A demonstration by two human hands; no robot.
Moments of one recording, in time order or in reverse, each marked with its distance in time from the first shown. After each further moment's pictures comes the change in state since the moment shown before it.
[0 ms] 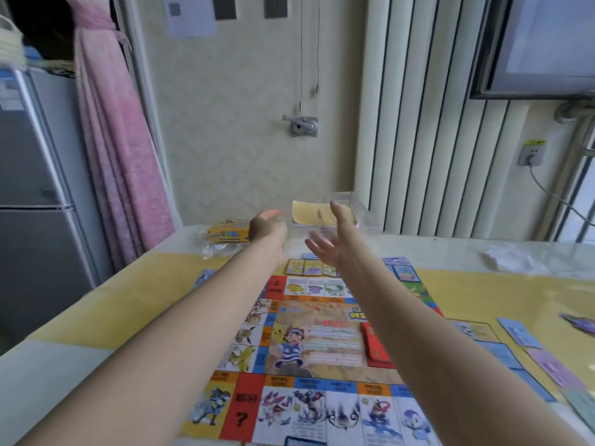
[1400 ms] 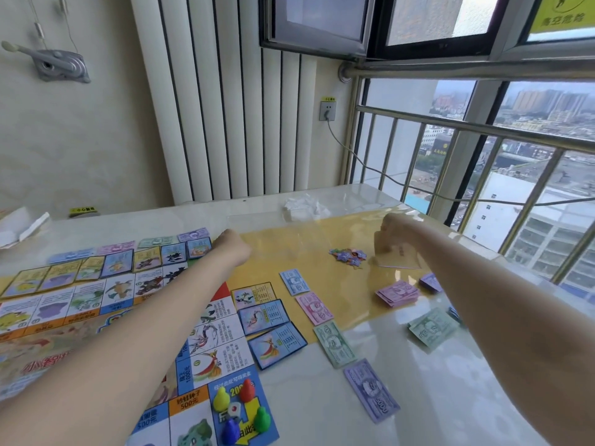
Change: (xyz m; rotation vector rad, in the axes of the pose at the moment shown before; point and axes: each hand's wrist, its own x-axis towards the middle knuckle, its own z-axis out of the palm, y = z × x) left_hand -0.078 -0.112 0.261 0.944 -0.602 0.191; right_hand -0.056 -0.258 -0.368 -2.122 0.787 0.151
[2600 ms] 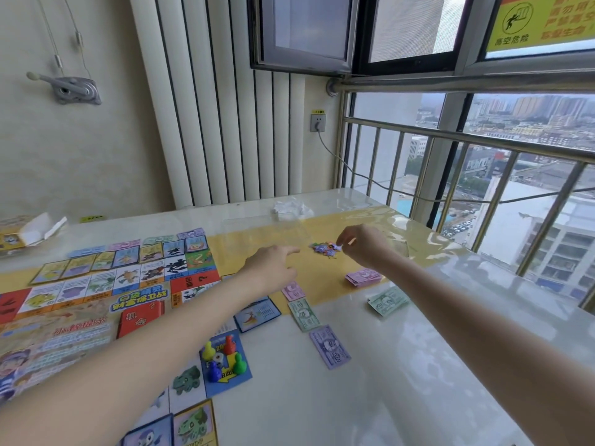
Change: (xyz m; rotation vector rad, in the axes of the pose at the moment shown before) left_hand -0.133 0.038 0.011 0.251 -0.205 0.551; right_hand -0.110 0.000 0.017 0.489 0.277 -0.281
